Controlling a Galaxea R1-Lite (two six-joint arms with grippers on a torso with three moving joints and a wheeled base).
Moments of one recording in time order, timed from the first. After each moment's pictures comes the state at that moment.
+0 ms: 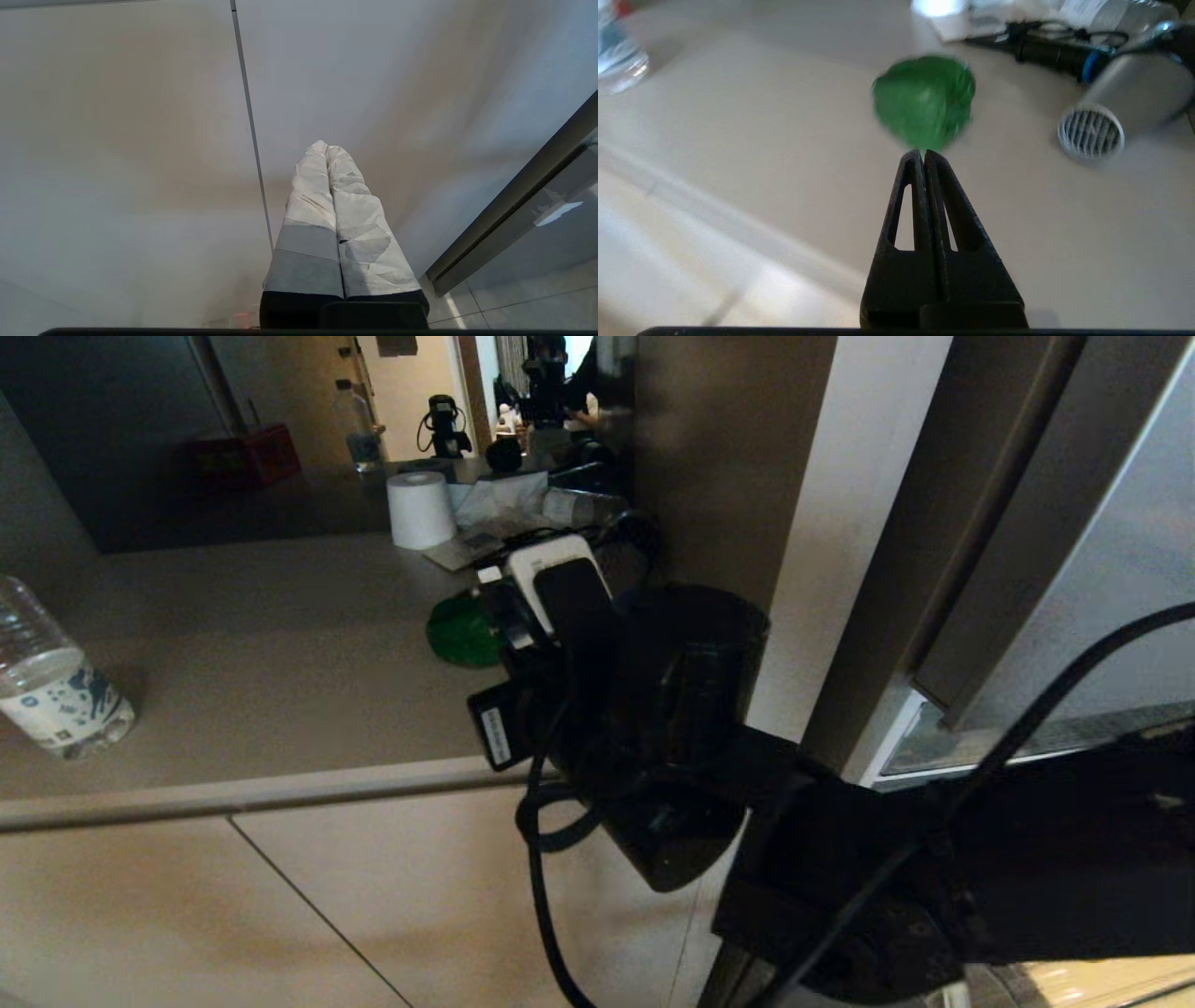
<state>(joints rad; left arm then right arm) 0.00 0.00 -0.02 0.05 0.00 0.00 1.03 2.01 -1.33 -0.80 -0.45 -0.15</state>
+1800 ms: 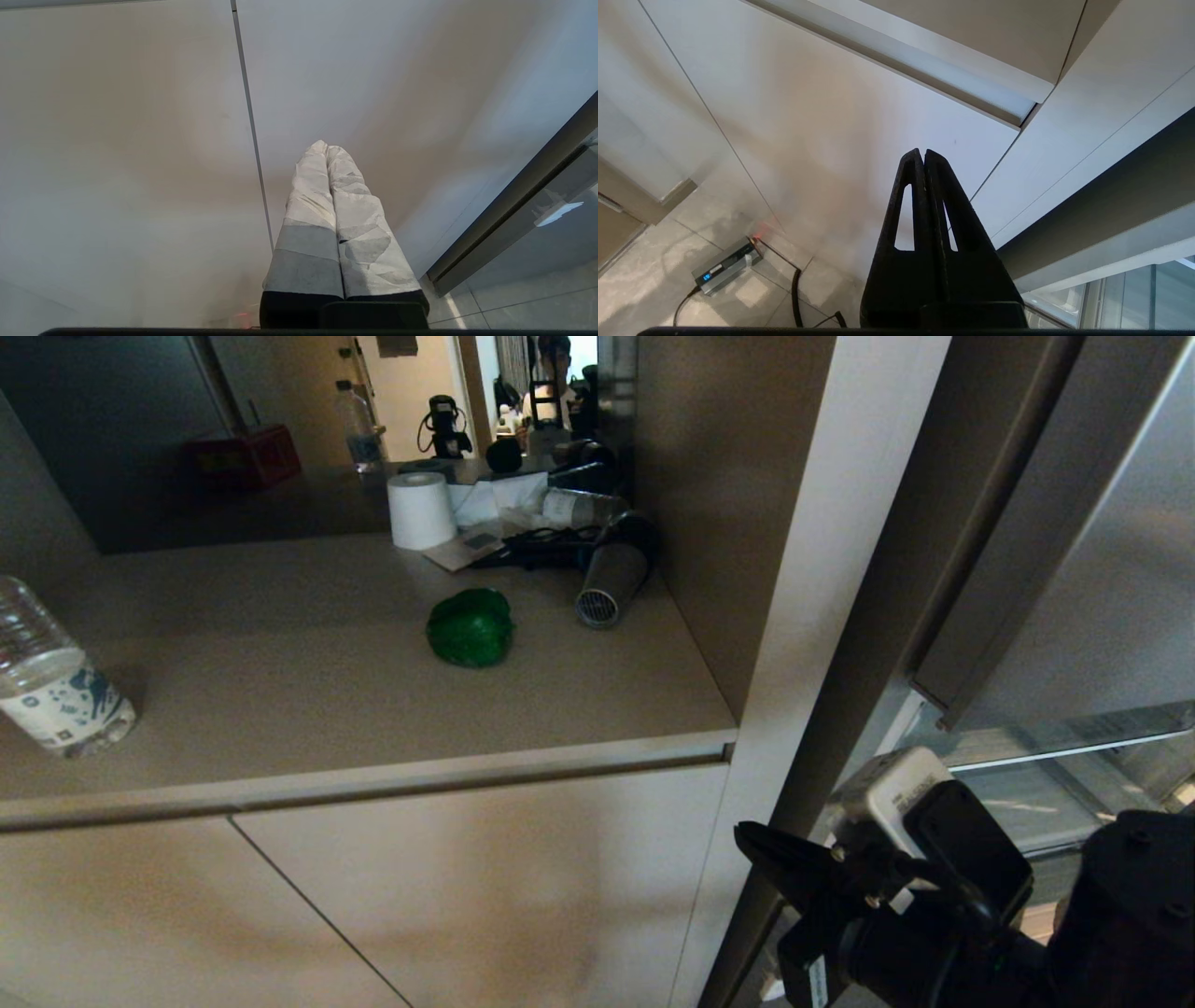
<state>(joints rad) 0.00 0.00 -0.02 0.05 0.00 0.00 1.04 1.48 -0.52 -0.80 -0.50 -0.10</state>
